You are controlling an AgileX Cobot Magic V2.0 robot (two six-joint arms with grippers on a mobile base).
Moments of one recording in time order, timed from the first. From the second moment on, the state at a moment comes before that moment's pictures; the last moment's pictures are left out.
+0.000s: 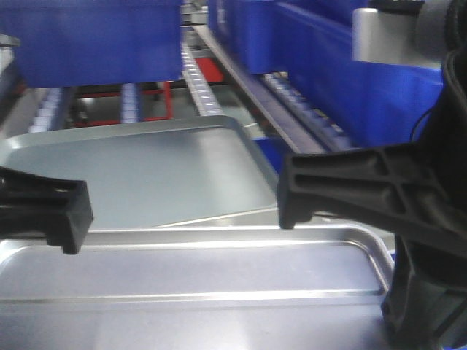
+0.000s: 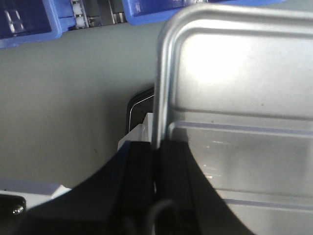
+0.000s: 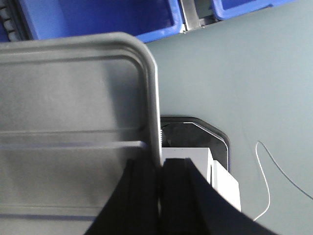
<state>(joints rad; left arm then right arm) -1.12 1.29 -0.81 0.22 1.10 -1.18 1.09 1.24 -0.73 -0.31 0.87 1.39</state>
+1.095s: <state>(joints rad) -1.12 1.29 -0.81 0.22 1.10 -1.18 1.09 1.24 -0.73 -0.31 0.87 1.39</state>
